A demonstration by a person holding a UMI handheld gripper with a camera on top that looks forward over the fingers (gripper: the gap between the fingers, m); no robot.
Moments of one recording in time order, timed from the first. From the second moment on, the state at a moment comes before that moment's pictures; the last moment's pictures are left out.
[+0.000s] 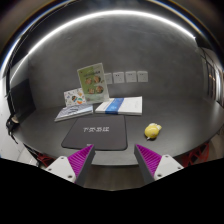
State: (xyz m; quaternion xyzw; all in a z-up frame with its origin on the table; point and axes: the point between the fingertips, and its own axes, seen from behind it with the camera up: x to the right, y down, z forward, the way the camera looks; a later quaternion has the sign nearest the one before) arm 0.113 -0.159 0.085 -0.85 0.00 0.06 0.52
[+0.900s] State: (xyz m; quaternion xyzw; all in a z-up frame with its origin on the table) arm 0.256 -0.019 -0.012 -0.89 -0.02 0.02 0.46
